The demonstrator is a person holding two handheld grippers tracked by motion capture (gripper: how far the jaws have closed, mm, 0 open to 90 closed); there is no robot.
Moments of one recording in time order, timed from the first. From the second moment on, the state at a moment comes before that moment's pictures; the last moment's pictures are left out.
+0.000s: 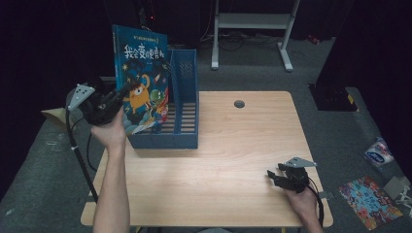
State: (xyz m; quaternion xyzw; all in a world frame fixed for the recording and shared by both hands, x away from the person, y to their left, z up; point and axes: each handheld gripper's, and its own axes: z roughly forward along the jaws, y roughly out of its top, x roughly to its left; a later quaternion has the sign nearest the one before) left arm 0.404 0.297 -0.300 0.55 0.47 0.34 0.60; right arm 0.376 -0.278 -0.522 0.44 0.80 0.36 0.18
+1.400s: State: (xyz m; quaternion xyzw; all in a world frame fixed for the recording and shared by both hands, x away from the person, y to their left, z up) left arm 0.435 0.266 -0.351 0.59 0.51 0.33 0.54; right arm 0.376 -0.276 -0.522 0.43 0.81 0.36 0.18
